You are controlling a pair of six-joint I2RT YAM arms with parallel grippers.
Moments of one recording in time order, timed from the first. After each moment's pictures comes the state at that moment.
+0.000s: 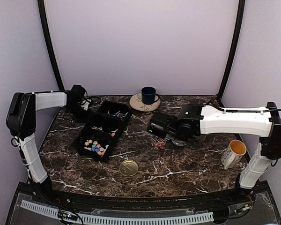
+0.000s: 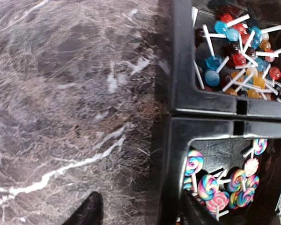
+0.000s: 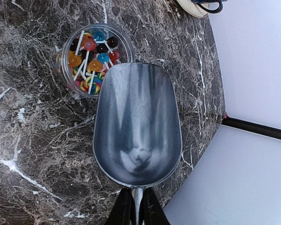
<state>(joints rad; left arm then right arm) -0.20 1.89 1.36 -0.63 0.11 -0.03 1.16 1.67 1.40 -1.12 0.72 -0.03</state>
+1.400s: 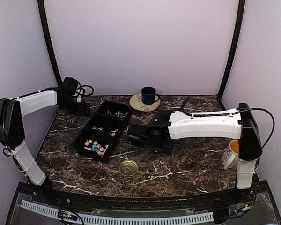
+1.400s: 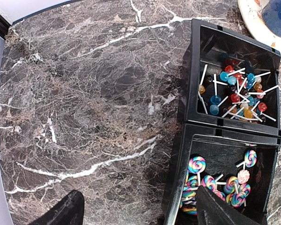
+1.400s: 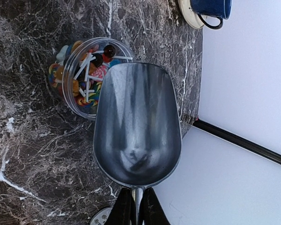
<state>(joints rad) -0.20 1.68 1.30 -0.58 -0.05 -0.09 1.23 1.97 1.66 -1.31 0.88 -0.03</state>
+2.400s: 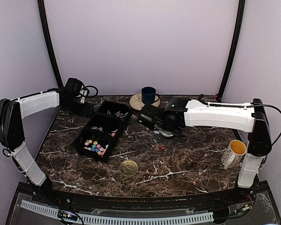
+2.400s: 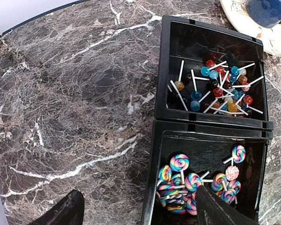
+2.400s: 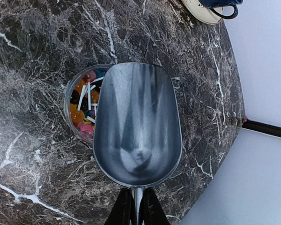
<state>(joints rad) -0.26 1.67 1.28 -0.57 -0.06 -0.09 1.10 1.84 1.58 -1.11 0.64 0.00</state>
